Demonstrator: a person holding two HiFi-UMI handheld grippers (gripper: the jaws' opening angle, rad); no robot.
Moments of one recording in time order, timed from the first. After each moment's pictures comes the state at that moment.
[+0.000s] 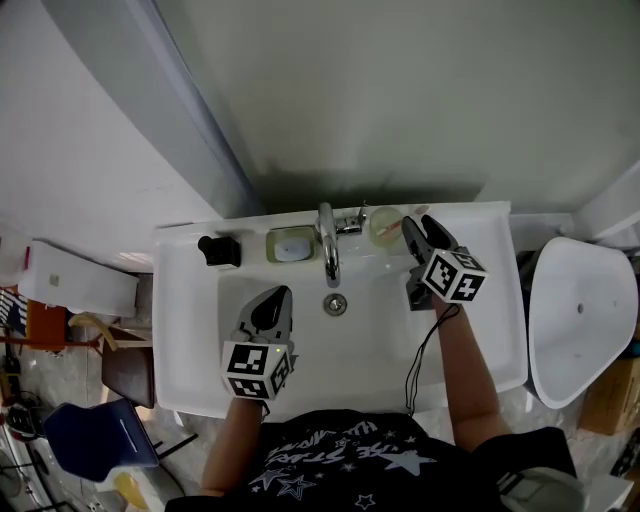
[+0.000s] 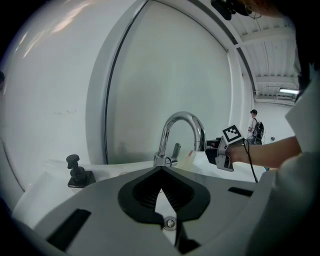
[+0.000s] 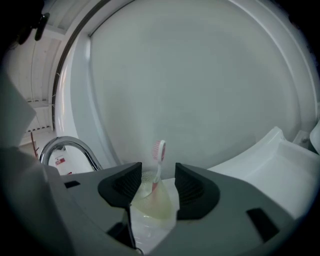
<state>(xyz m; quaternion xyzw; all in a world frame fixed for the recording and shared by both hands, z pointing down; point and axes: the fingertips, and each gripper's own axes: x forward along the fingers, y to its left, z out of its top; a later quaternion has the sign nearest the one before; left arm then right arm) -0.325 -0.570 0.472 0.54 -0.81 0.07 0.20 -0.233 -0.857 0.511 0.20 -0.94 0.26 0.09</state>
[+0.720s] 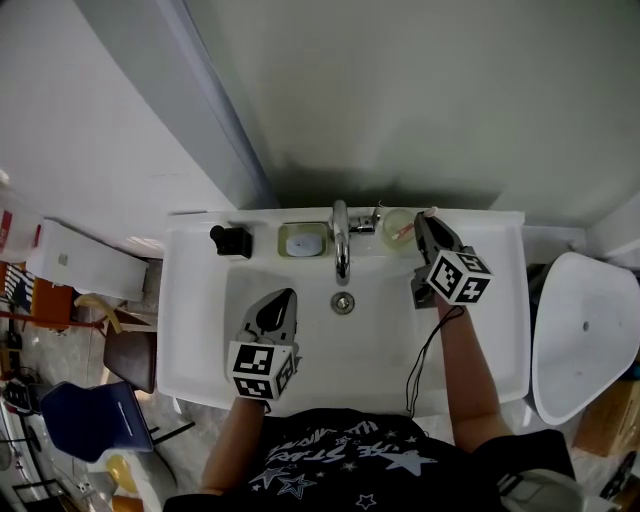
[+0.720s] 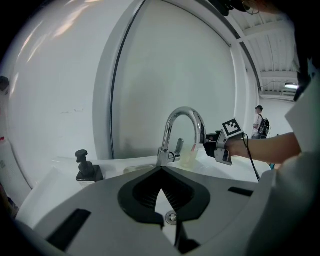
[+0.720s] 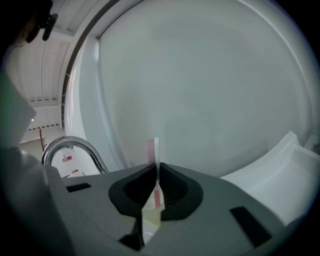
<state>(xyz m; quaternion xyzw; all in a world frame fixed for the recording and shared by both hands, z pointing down) -0.318 -0.557 0.478 0.52 -0.82 0.08 0.21 -0.253 -0.850 0.498 0.17 -0.95 0.23 0.08</state>
